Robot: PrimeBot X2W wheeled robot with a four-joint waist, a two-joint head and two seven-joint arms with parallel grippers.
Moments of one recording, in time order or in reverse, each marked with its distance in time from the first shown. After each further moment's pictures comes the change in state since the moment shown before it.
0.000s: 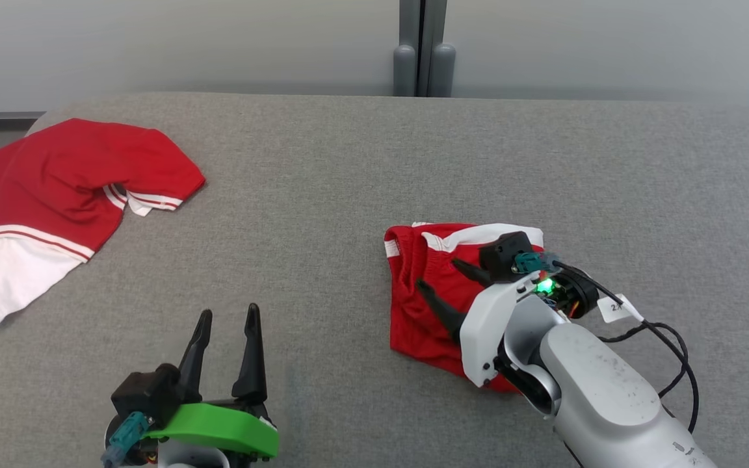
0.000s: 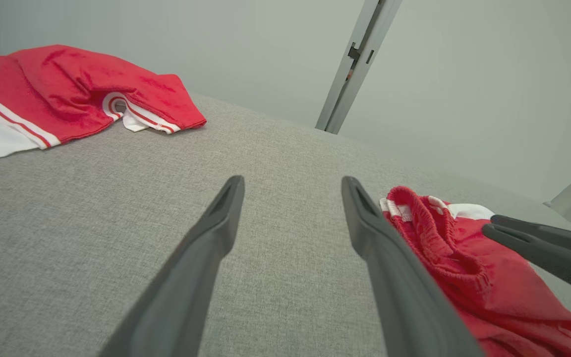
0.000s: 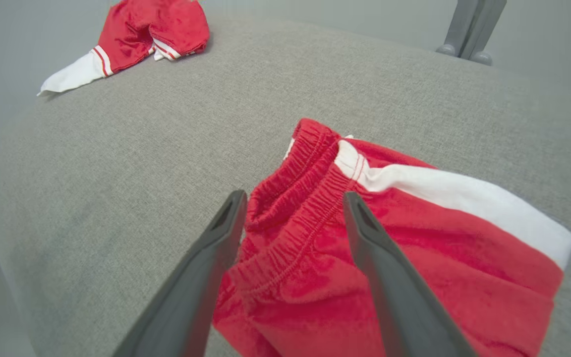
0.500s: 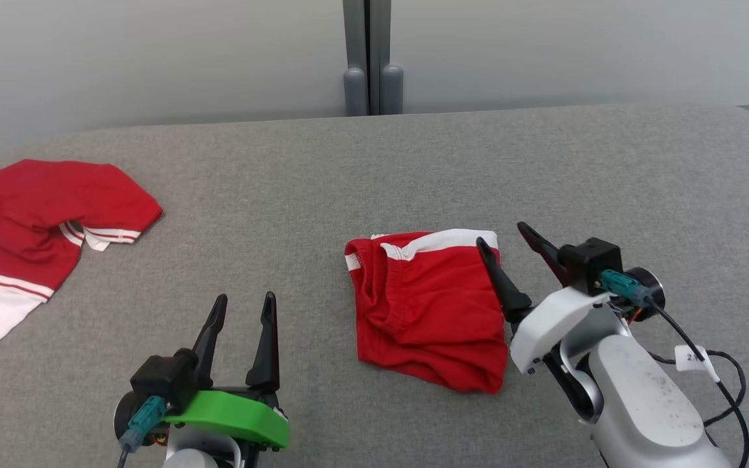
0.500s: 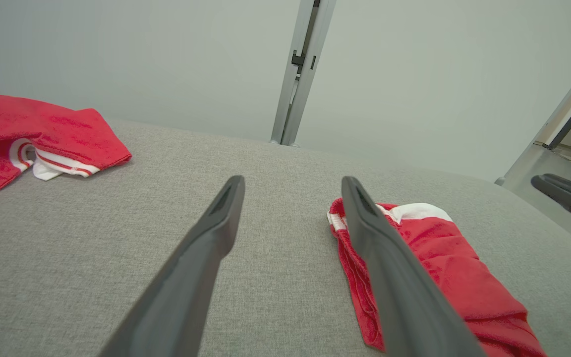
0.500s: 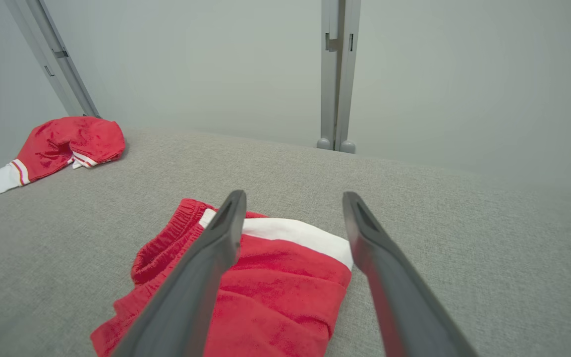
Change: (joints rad) left arm -0.043 -0.001 -0.034 0.018 0.053 -0.011 0.000; right arm 0.101 0.000 -0.230 -0.080 -0.157 0.000 -0.269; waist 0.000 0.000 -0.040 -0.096
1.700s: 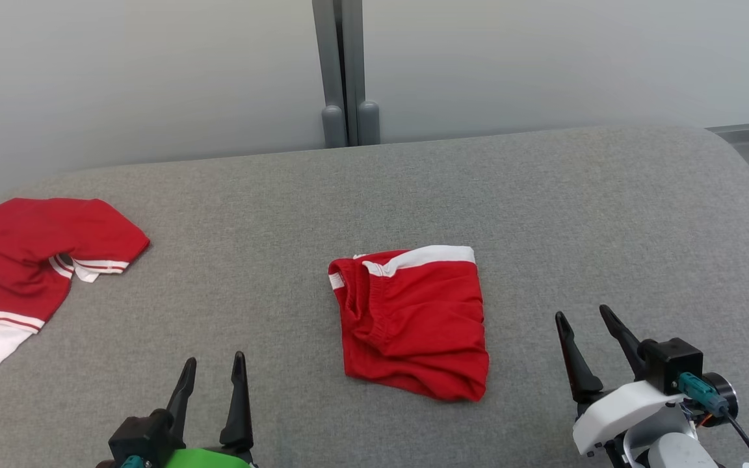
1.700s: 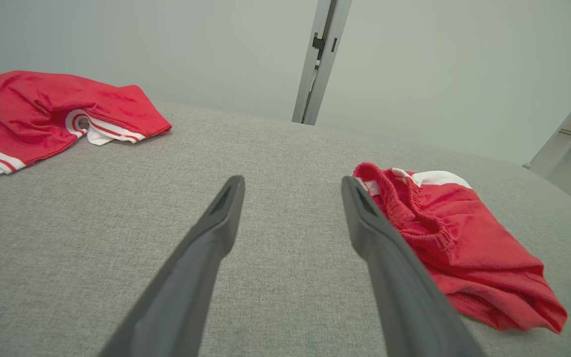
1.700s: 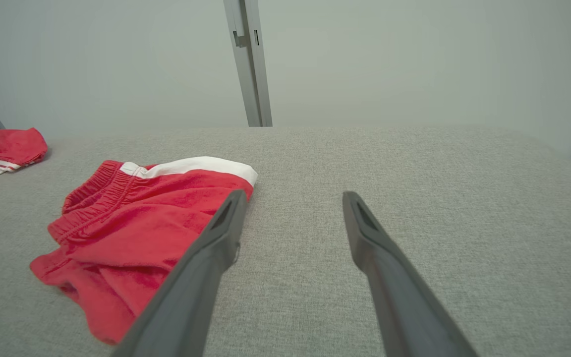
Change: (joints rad) left arm 0.156 0.000 0.091 -0.023 0.051 0.012 0.000; right arm 0.307 0.000 -0.218 -0.099 -0.059 0.000 -0.130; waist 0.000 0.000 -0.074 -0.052
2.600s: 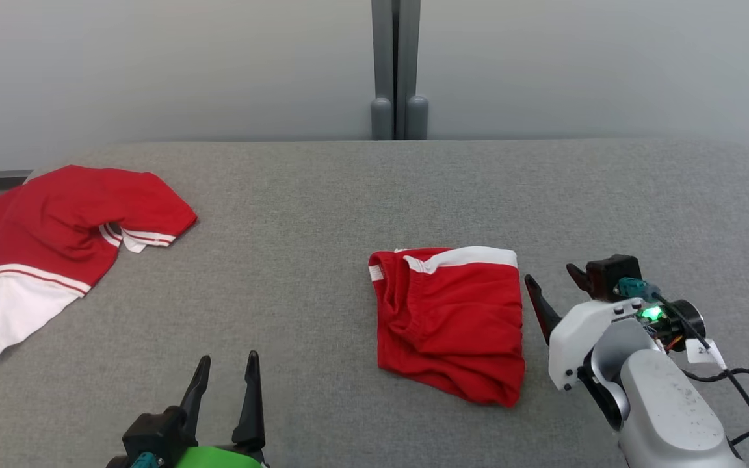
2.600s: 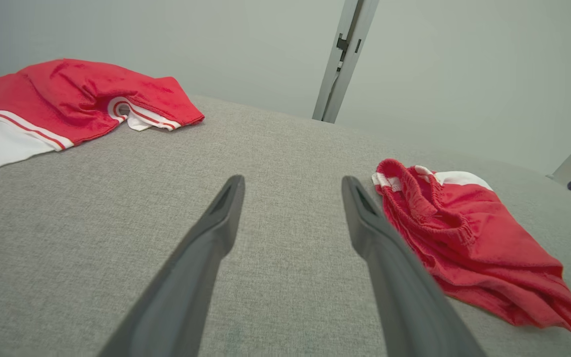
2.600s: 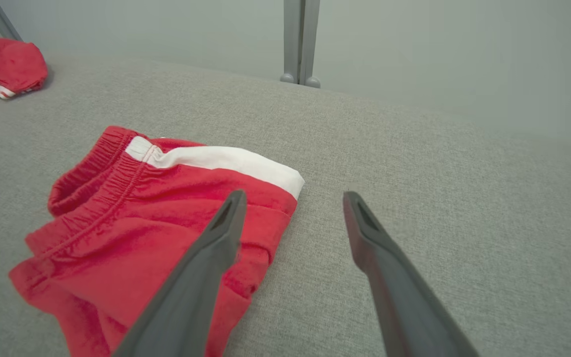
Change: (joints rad) left arm -0.010 0.000 -0.039 0.009 -0.007 0.004 0.000; right arm -0.275 0.000 0.041 0.214 -0.083 0.000 0.259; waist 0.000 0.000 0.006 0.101
